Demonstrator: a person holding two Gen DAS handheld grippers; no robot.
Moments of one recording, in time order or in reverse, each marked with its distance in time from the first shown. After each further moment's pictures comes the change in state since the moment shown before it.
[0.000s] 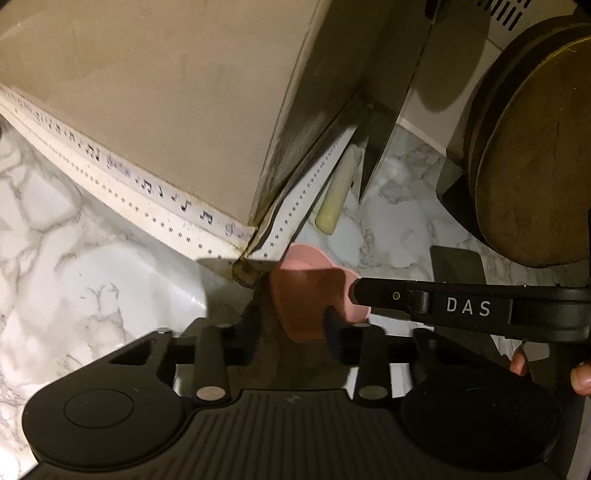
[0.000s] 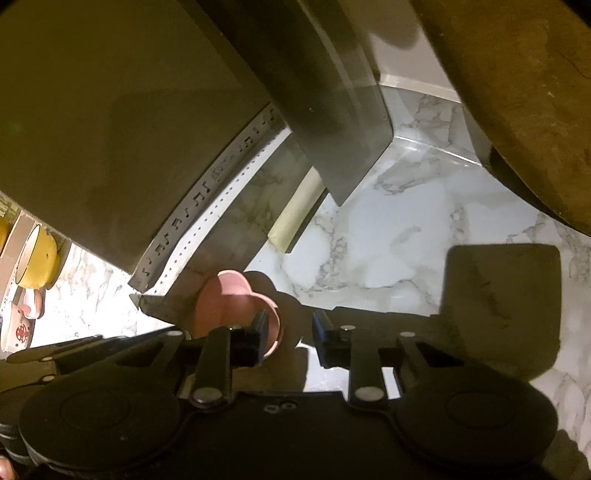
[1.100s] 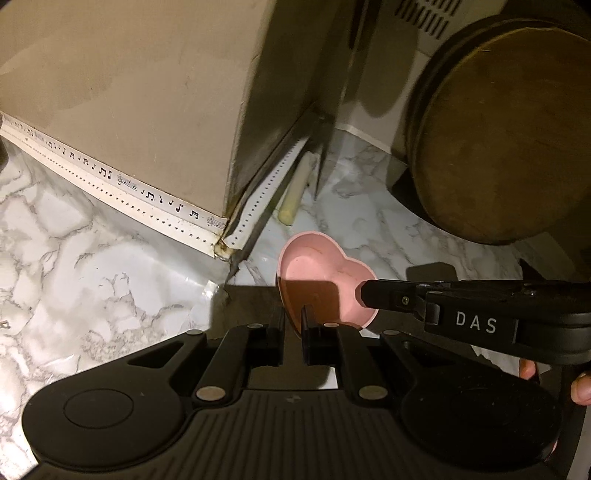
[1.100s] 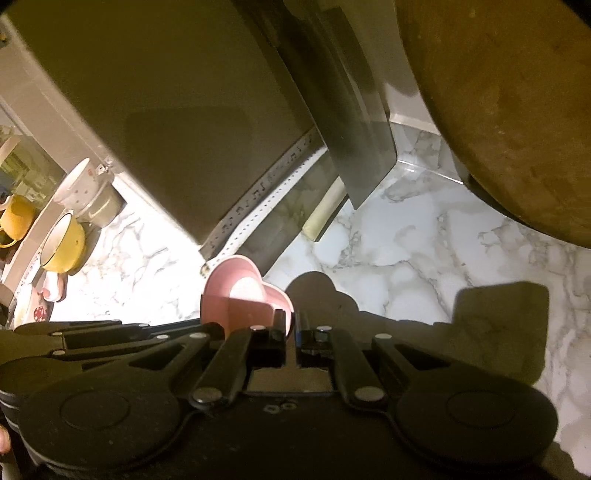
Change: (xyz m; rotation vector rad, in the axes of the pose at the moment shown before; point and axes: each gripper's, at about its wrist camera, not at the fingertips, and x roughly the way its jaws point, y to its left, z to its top) left arm -0.076 -0.015 -0.020 0.084 -0.029 -0.052; right arm -0.075 0.033 -0.033 -0.057 -0.074 -0.012
